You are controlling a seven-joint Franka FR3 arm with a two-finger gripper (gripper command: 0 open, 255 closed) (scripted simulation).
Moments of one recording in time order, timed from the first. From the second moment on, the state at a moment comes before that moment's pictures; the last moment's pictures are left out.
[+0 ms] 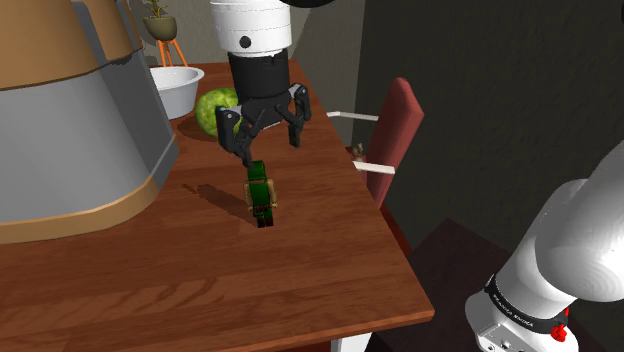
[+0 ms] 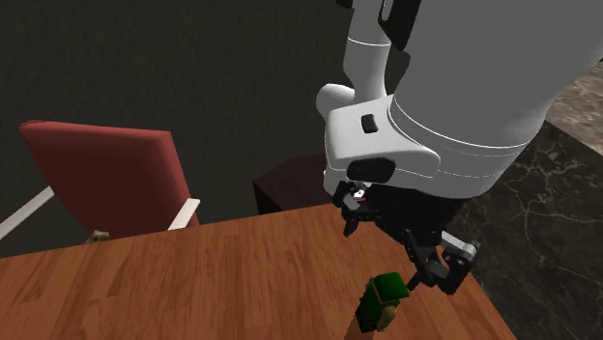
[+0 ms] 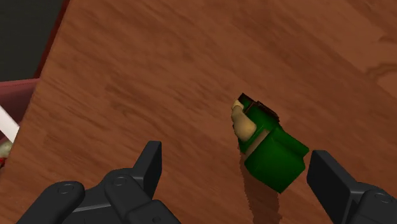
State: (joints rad) arm 0.11 -0.12 0.59 -1.76 0.02 1.65 0.67
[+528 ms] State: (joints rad) arm 0.13 -0.05 0.63 -1.75 -0.02 1.71 0.73
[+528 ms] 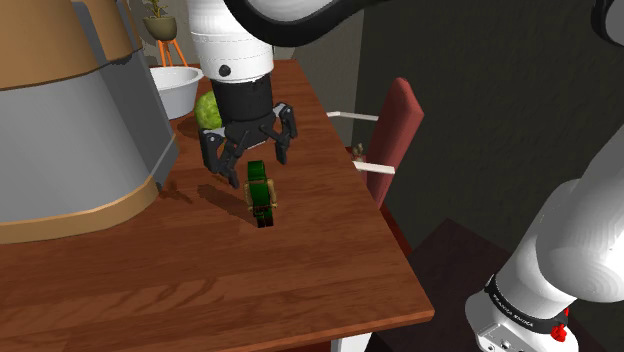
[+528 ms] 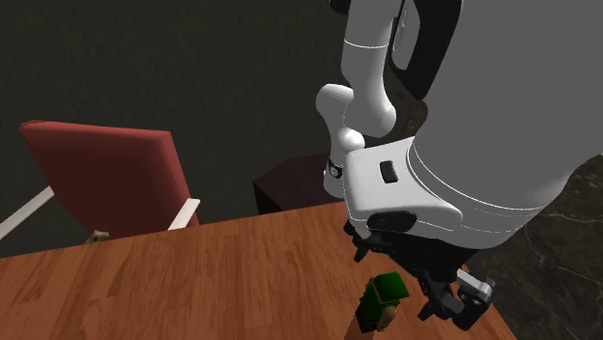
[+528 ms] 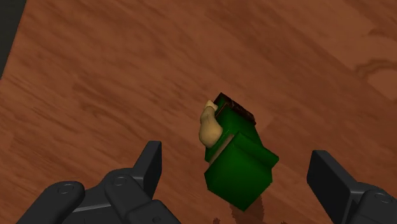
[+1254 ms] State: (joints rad) arm 0.13 -0.05 0.63 -1.78 -0.02 1.74 0.74
